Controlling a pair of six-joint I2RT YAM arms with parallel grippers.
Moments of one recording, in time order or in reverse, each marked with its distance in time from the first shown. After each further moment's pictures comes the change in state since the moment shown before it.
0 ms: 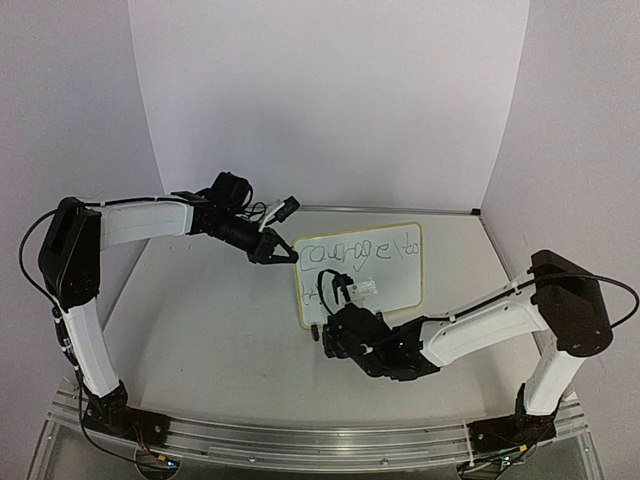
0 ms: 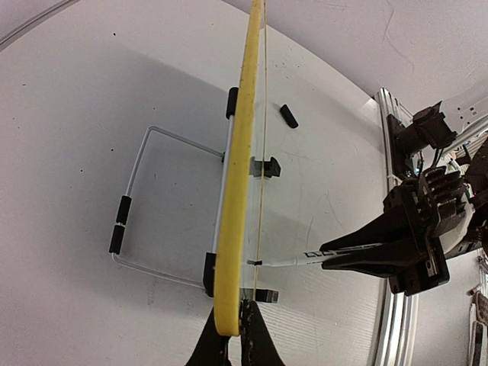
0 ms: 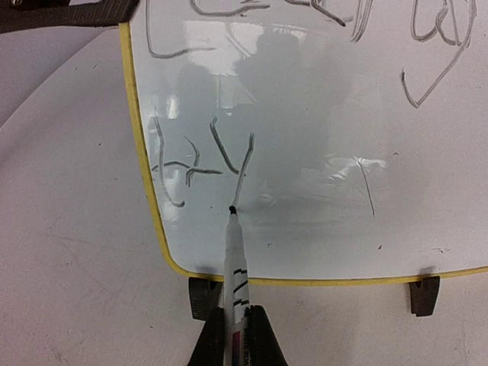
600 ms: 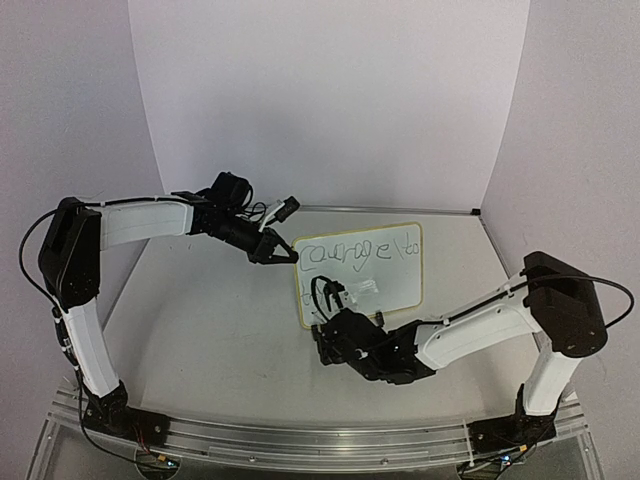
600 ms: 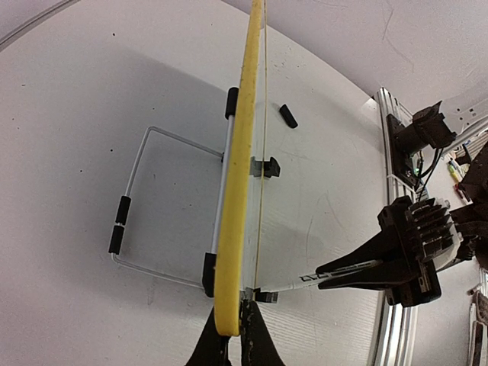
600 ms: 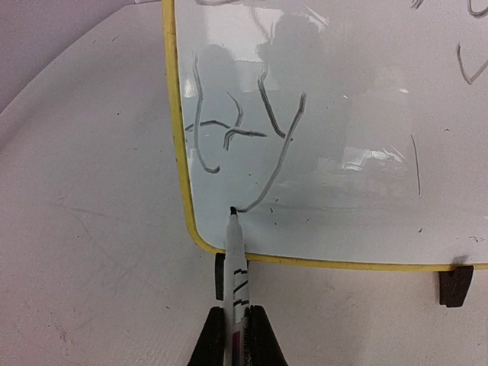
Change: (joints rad) left arm 0.000 0.000 0.000 0.000 0.000 0.001; right arm 0.019 0.035 0.009 0.004 -0.070 -0.014
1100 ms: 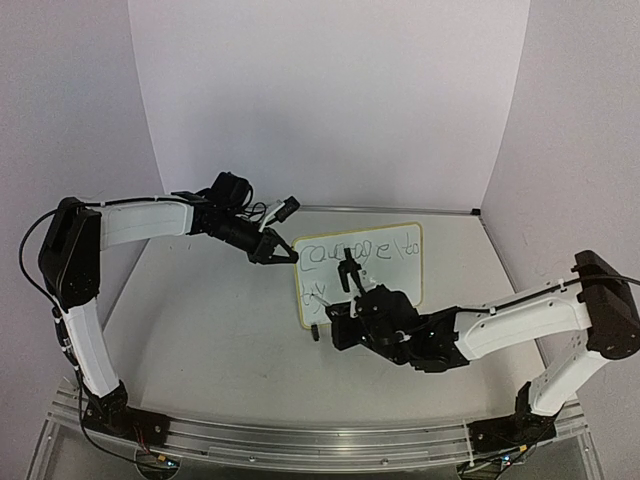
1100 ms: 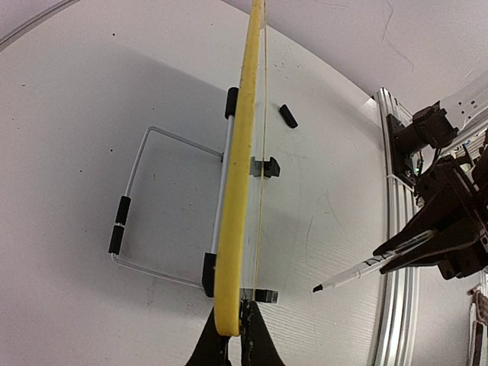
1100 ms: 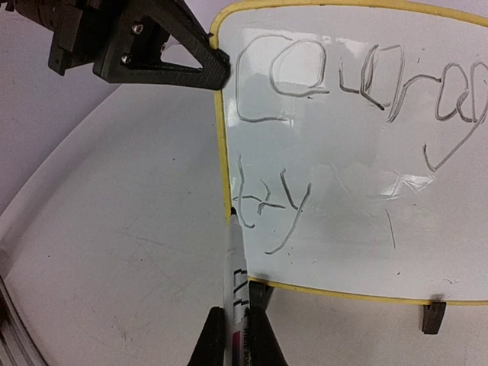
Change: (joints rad) left arm 0.000 0.000 0.000 0.000 0.000 0.000; right arm -0.036 -0.225 -0.087 0.051 -0.120 -0.084
